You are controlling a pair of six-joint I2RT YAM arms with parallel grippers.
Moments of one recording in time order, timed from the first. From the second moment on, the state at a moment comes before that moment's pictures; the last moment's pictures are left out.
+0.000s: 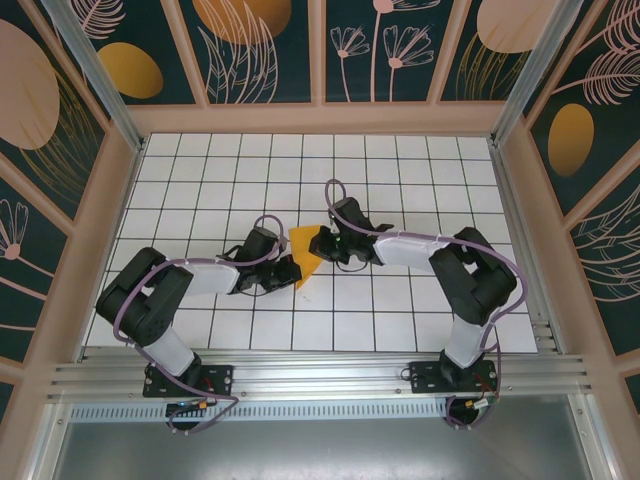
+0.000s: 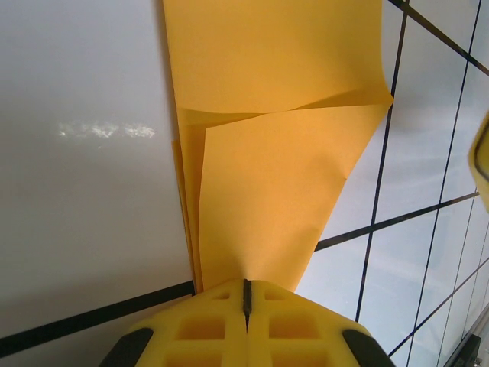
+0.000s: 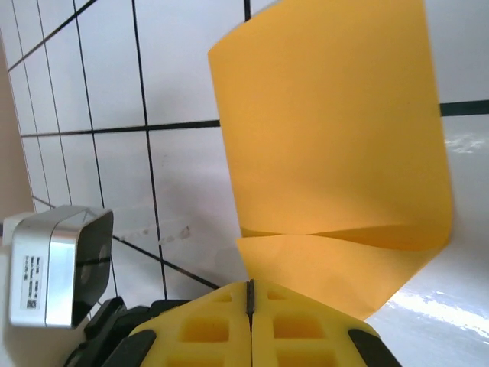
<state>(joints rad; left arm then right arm) -0.58 1.65 0.61 0.13 0.41 -0.89 0.72 1.78 1.00 -0.04 -0.34 0.96</state>
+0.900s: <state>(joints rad) -0.61 1.56 0.57 0.12 0.44 -0.91 0.73 1.89 0.99 -0.04 -0.42 0.94</state>
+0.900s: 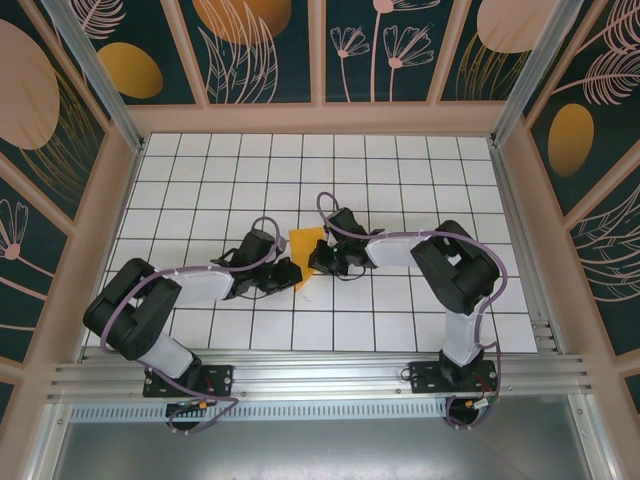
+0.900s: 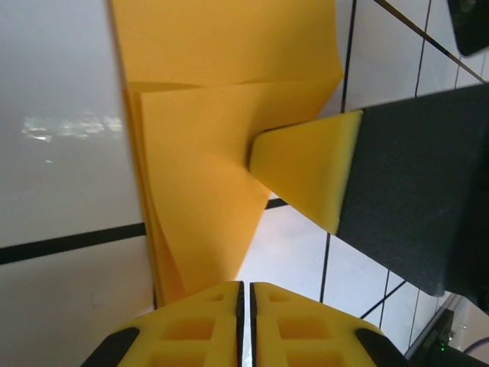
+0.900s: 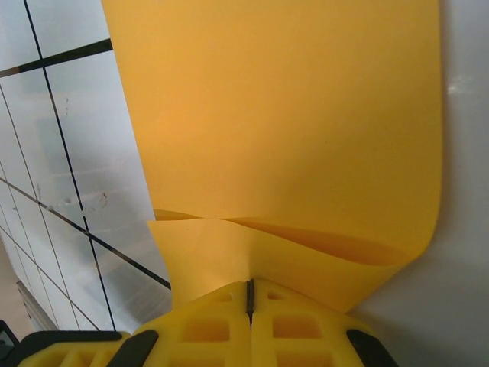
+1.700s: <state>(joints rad) -0.62 1.60 0.57 0.11 0.37 -0.92 0.73 1.88 0.98 -0.02 -0.41 0.98</state>
